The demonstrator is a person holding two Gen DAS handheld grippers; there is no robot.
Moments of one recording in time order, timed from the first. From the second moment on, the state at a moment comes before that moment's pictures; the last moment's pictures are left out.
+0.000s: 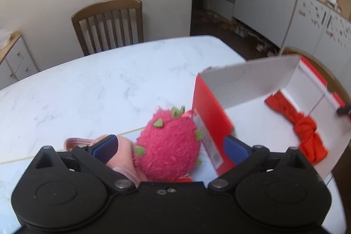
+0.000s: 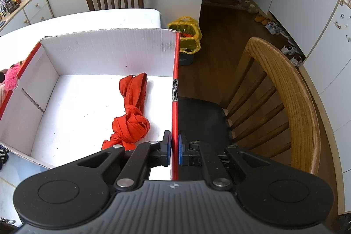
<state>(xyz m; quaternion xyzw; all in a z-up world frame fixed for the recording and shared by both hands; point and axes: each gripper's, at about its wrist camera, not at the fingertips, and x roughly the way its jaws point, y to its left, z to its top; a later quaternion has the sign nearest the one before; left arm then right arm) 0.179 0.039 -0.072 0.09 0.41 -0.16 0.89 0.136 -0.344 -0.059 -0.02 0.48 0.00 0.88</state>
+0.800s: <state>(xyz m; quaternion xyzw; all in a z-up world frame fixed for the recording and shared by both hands) 0.203 0.034 -0.118 0.12 0.43 -0.18 0.88 0.139 -0.334 -0.060 -0.04 0.49 -0.02 0.87</state>
